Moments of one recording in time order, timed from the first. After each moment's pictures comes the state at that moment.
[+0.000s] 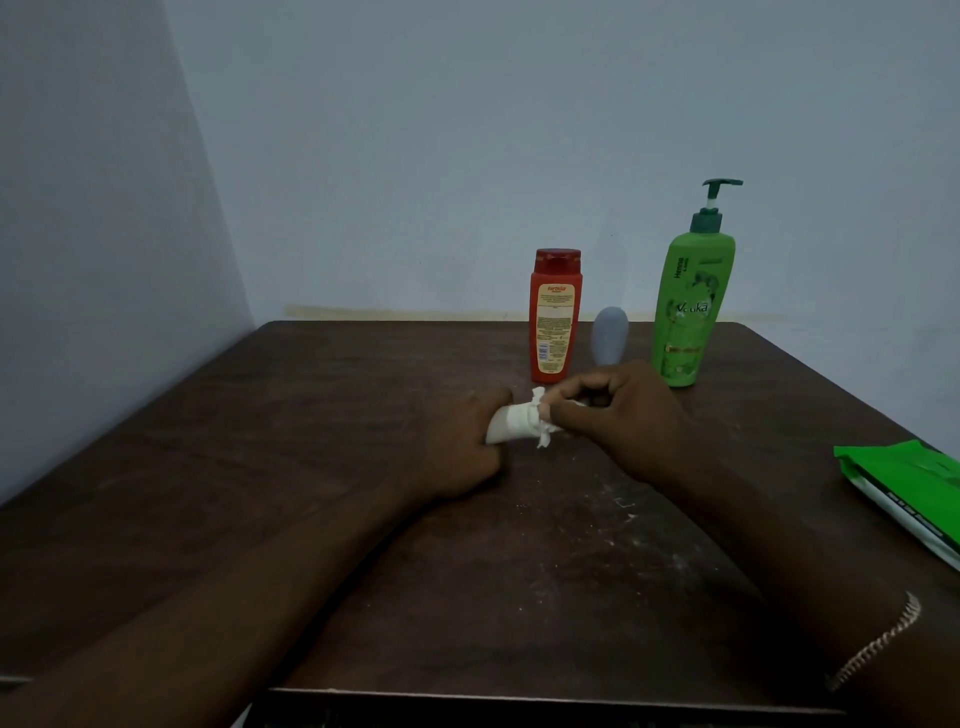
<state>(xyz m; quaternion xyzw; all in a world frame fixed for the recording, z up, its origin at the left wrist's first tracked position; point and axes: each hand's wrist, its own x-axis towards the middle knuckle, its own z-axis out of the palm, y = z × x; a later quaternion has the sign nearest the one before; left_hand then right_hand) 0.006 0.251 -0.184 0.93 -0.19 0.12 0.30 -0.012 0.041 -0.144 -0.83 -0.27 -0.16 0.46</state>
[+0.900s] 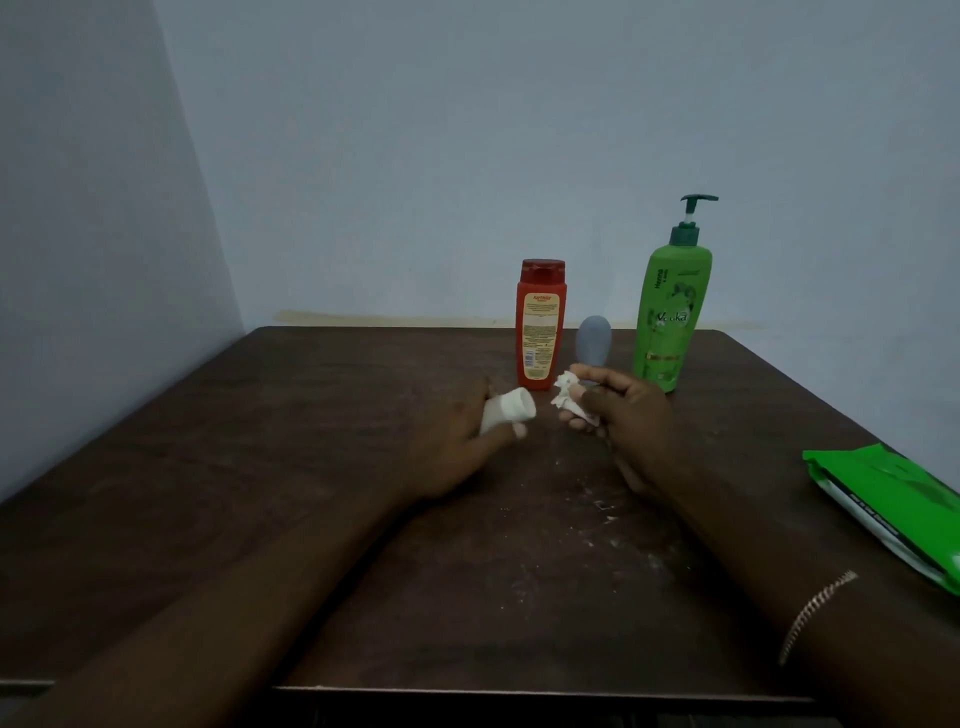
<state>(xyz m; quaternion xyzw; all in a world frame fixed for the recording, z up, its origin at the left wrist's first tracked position) -0.008 0.243 -0.169 0.91 -0.16 0.09 0.37 0.023 0.028 -0.171 -0.66 -0.10 -0.08 0.74</state>
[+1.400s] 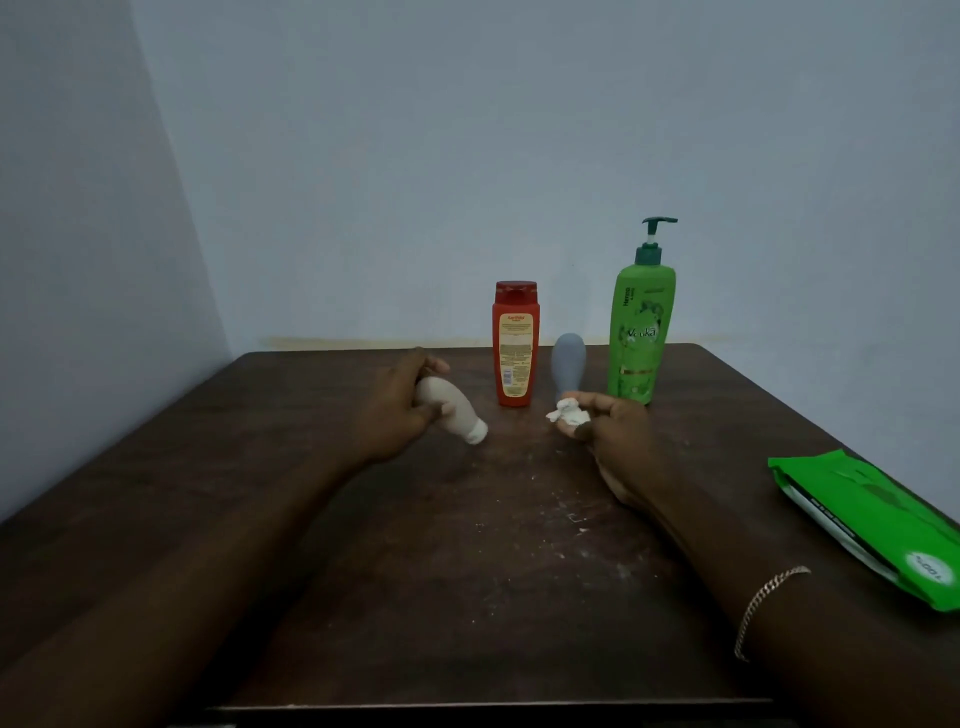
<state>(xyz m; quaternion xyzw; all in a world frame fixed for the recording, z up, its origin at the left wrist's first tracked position) 0.018 0.275 -0.142 0.90 -0.15 0.21 0.35 0.042 0.012 -0.181 -0.66 -0.03 -0.08 0.75</state>
